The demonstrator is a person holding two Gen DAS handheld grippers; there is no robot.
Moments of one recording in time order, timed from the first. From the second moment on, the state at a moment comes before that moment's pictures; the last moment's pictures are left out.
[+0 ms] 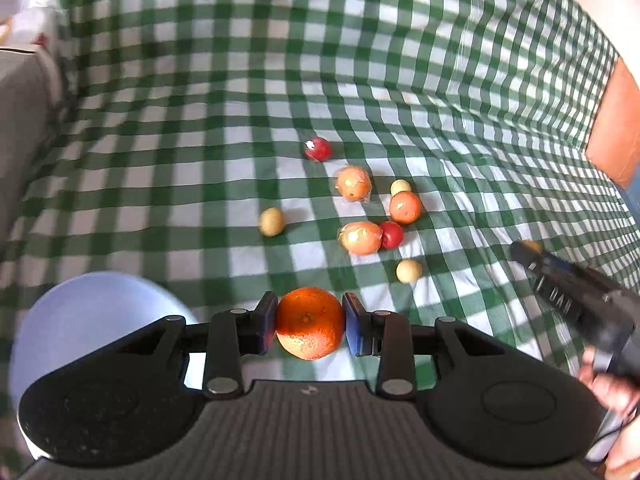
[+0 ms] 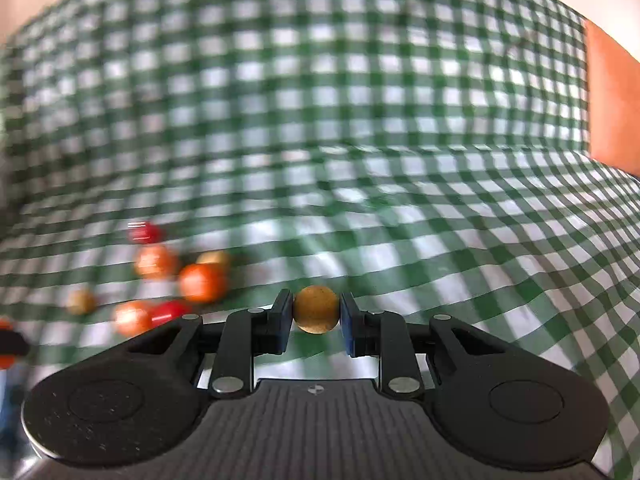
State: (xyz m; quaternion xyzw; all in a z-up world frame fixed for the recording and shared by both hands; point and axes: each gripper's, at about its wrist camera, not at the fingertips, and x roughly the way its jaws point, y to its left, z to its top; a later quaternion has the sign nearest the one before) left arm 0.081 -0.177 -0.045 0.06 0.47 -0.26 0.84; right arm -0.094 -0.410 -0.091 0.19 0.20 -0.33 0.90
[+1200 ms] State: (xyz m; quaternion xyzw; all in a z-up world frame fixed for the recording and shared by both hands) left arm 0.099 -0.010 -0.058 0.05 0.49 -0.14 0.86; right arm 0.021 -0.173 -0.045 0.10 0.28 -0.09 0.95
